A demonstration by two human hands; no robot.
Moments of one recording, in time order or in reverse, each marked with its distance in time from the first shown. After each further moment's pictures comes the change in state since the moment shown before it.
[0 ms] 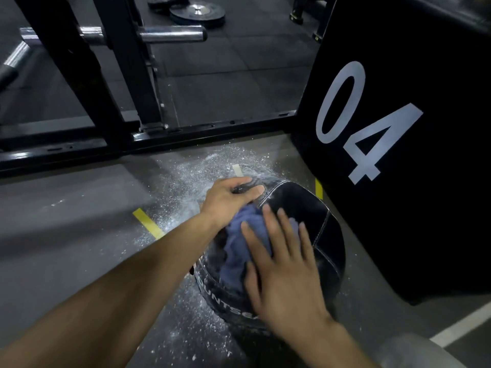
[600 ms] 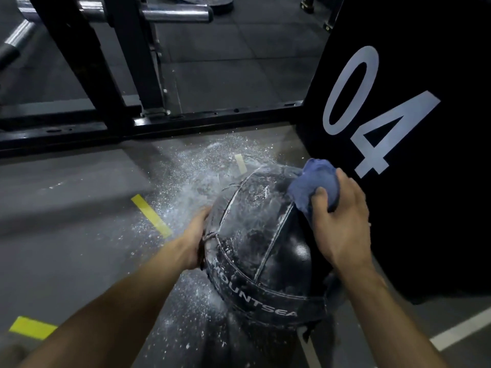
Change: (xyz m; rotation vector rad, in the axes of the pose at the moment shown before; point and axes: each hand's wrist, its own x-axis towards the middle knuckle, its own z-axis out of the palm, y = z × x) left_hand -0.009 -0.144 -0.032 -0.406 -0.122 -0.766; right_hand 0.044 0.083 -0.010 0.530 0.197 0.636
